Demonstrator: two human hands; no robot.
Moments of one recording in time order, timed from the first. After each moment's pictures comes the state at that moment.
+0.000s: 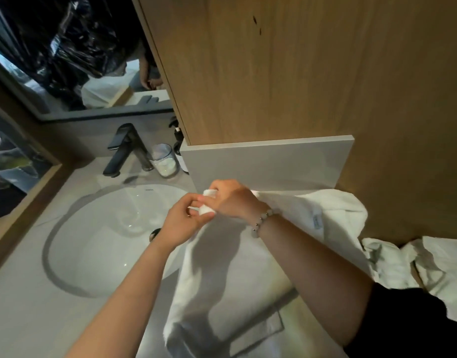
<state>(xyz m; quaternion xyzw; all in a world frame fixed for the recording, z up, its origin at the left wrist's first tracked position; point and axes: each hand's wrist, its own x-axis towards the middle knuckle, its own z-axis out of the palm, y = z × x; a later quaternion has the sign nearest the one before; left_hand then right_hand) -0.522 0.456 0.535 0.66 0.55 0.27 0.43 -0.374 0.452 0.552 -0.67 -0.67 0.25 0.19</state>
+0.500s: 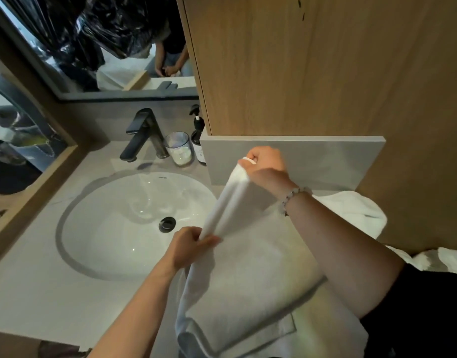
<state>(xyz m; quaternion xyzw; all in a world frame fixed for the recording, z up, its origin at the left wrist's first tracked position) -0.565 0.431 0.488 0.66 0.63 0.13 0.40 -0.347 0.487 0.565 -0.72 -0.58 0.22 0.32</state>
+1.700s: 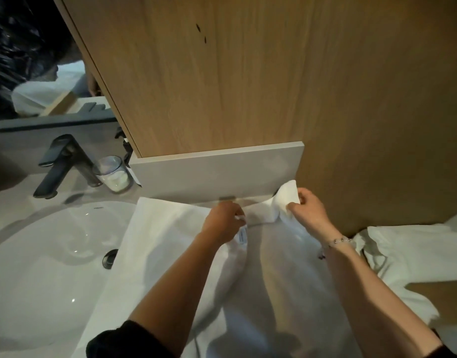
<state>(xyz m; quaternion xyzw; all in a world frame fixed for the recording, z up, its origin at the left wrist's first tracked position) -0.372 0.456 0.504 0.83 0.46 0.08 0.30 -0.193 0.371 0.505 -0.81 -0.31 0.29 0.41</state>
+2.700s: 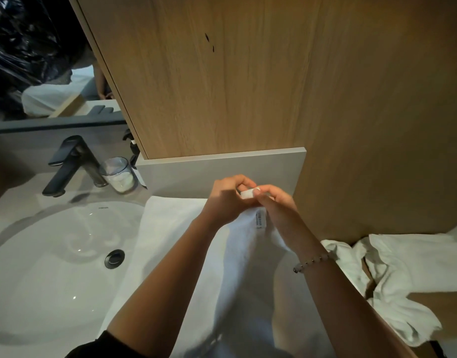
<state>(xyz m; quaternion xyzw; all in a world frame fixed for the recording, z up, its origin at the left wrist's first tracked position) -0.369 0.451 0.574 0.79 0.39 0.25 0.42 -0.258 0.378 0.543 -0.62 -0.35 0.41 0.57</state>
